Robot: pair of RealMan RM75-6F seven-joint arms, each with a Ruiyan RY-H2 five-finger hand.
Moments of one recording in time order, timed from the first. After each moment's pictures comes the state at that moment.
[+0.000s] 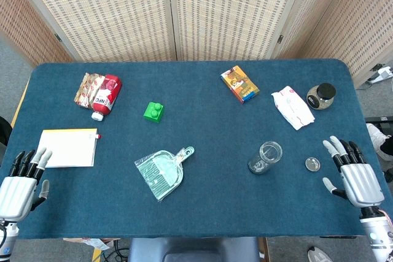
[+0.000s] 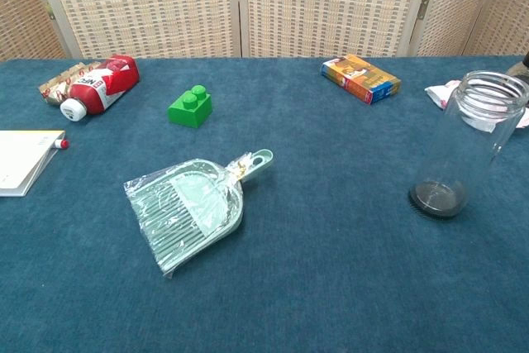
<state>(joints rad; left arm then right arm) -0.10 -1.19 -0.02 -1.48 1.60 1.54 0.14 0.12 -1.09 0.02 -1.61 -1.52 1.40 -0.01</state>
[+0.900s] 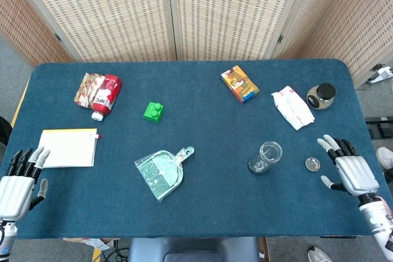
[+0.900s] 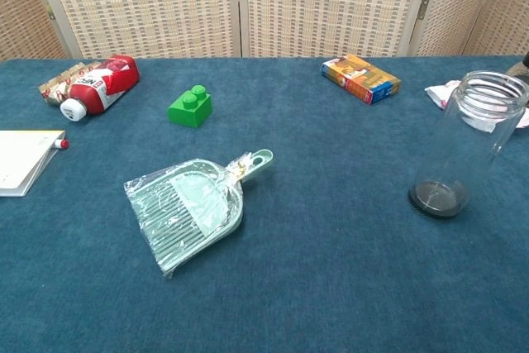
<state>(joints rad) -0.10 -1.18 -0.03 -1.48 1.60 1.55 0.13 0.23 -1.01 0.03 -1.61 -1.45 1.14 0.08</state>
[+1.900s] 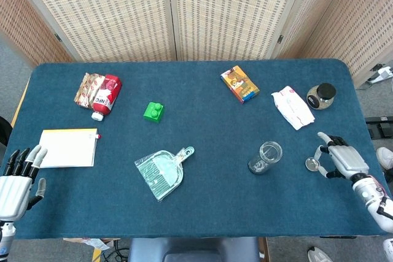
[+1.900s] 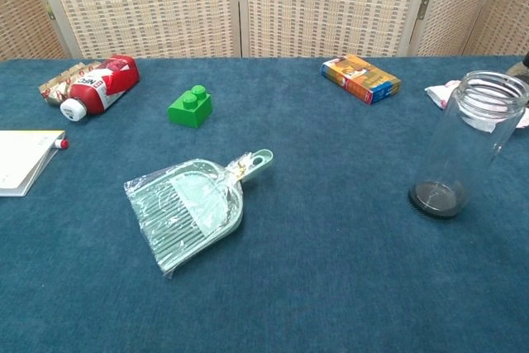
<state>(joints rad) -0.10 -1.18 -0.03 -1.48 1.59 1.57 0.12 0.41 -1.03 0.03 -1.45 -1.35 0.80 0.23</state>
